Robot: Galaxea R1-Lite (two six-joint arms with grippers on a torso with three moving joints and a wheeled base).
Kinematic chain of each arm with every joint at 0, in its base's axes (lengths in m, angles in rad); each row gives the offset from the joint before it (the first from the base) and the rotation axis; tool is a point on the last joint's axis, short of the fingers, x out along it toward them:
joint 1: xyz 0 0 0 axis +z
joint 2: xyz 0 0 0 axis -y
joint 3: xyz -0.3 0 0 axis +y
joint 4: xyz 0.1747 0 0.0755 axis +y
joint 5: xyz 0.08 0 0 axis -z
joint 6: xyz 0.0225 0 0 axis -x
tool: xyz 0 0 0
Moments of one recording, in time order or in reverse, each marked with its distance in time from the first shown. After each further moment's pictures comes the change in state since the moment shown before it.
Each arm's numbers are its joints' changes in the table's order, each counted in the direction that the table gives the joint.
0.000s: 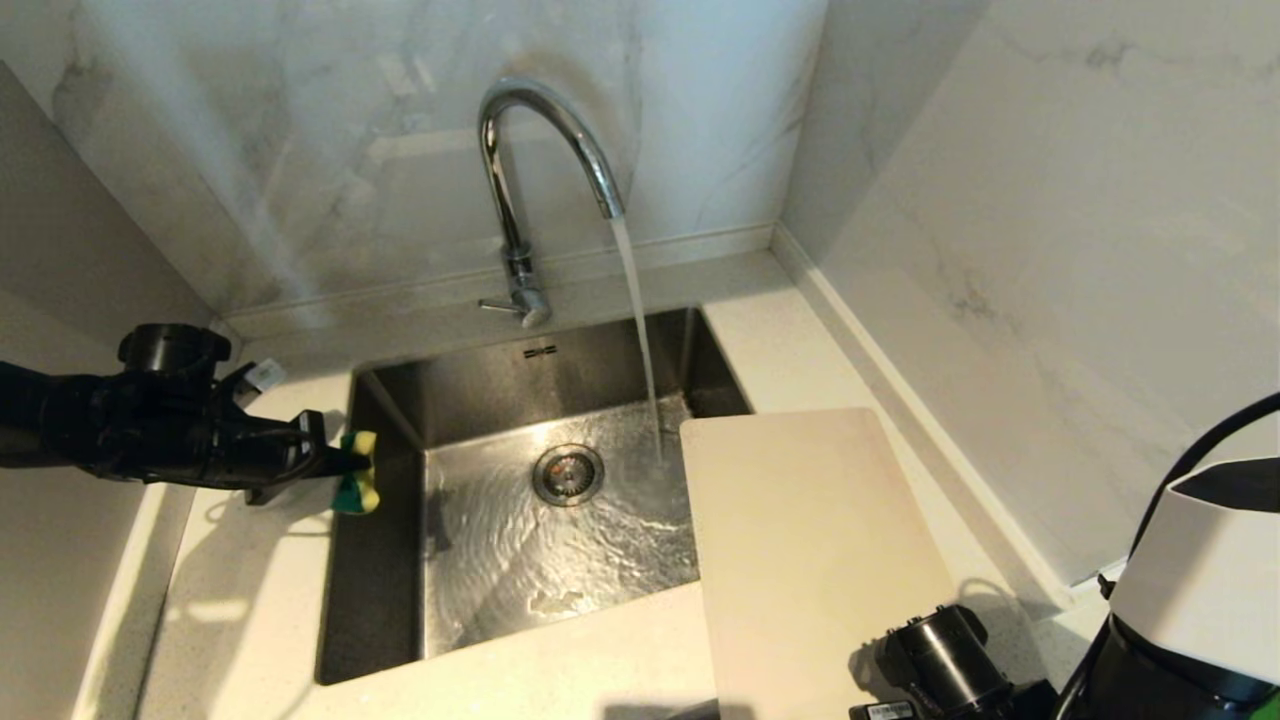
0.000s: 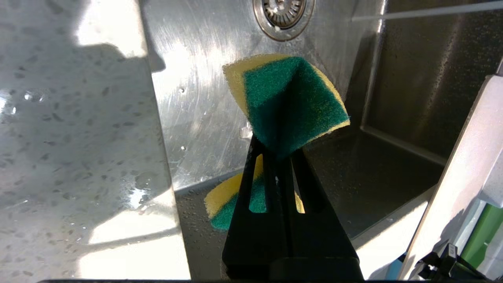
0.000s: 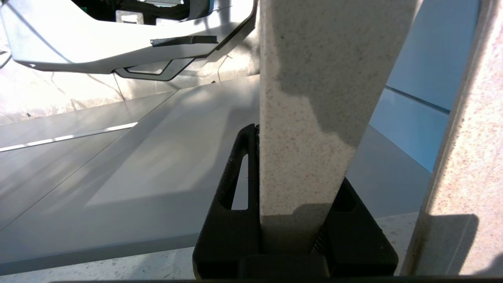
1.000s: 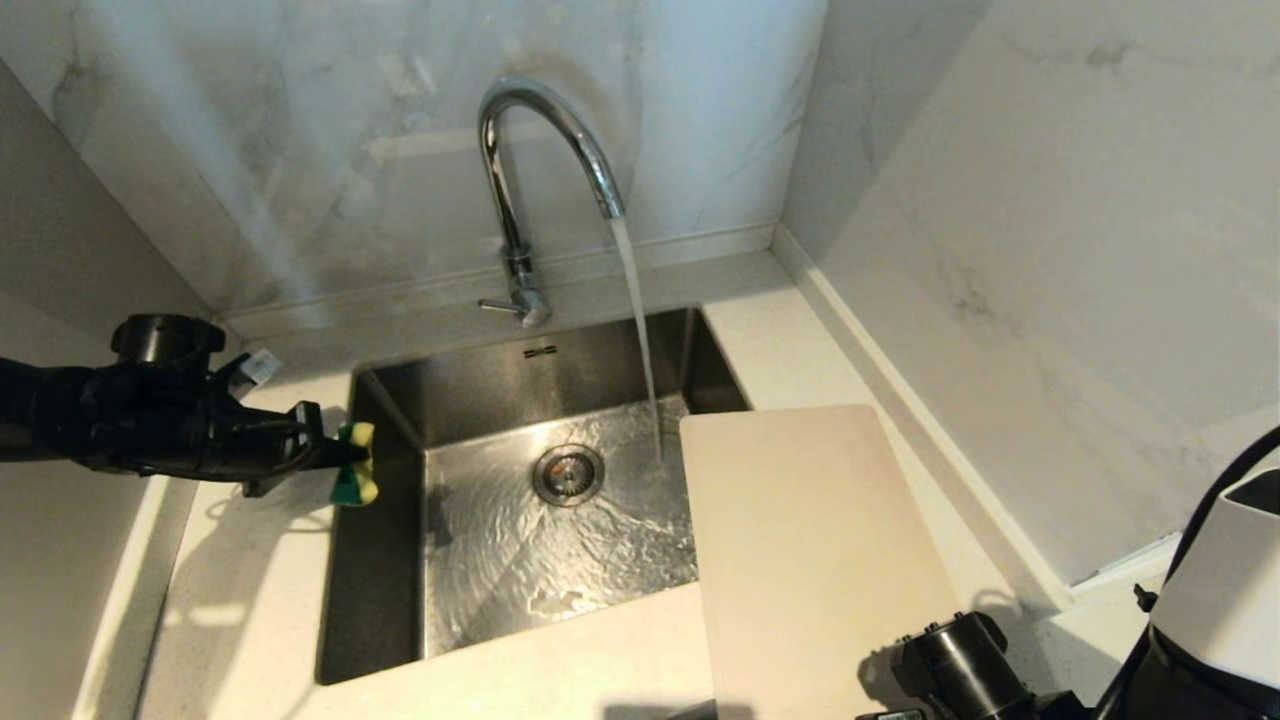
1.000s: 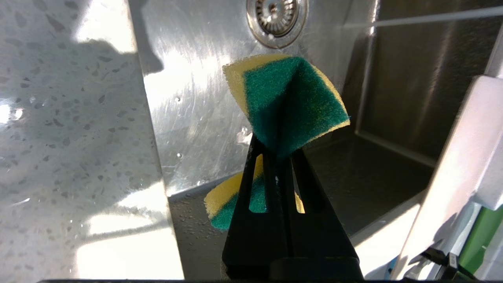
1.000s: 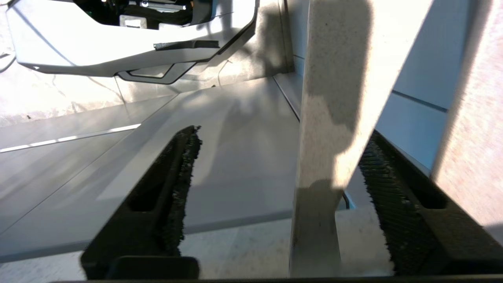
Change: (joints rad) left arm -0.002 0.021 -0.010 0.006 -0.006 0.010; right arm -0.001 0.058 0.039 0.000 -0.017 0.010
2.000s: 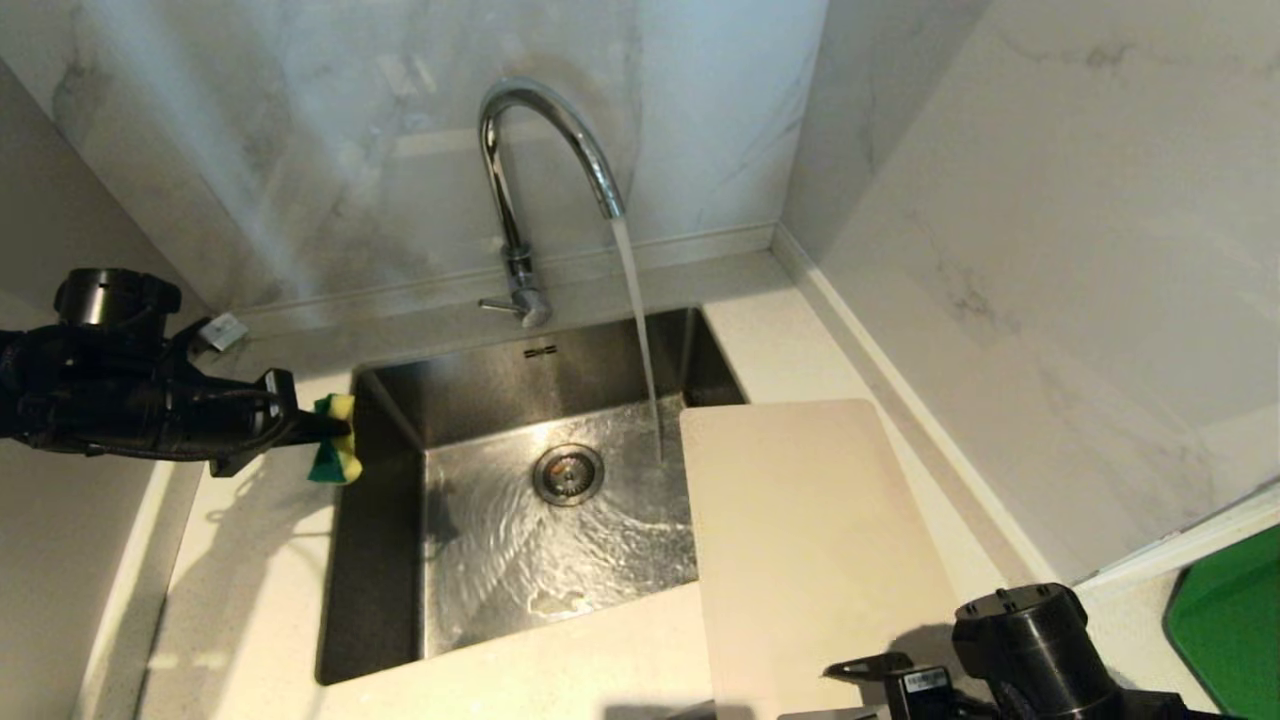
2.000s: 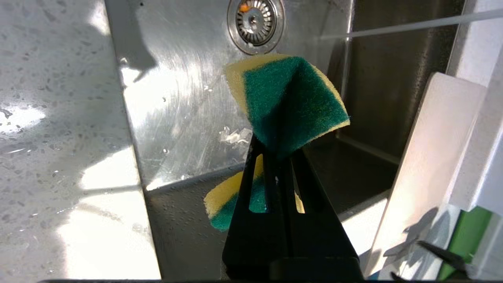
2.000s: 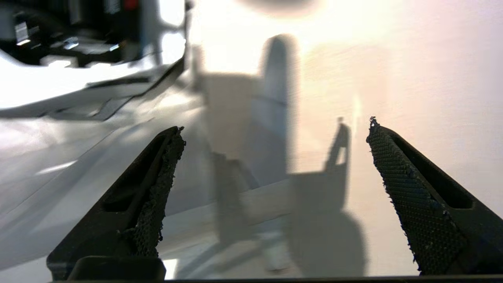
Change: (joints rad) left arm -0.030 0.150 0.015 0.067 -0.055 0.058; right arm 0.001 0.253 0.010 -0.009 -0.046 -0.008
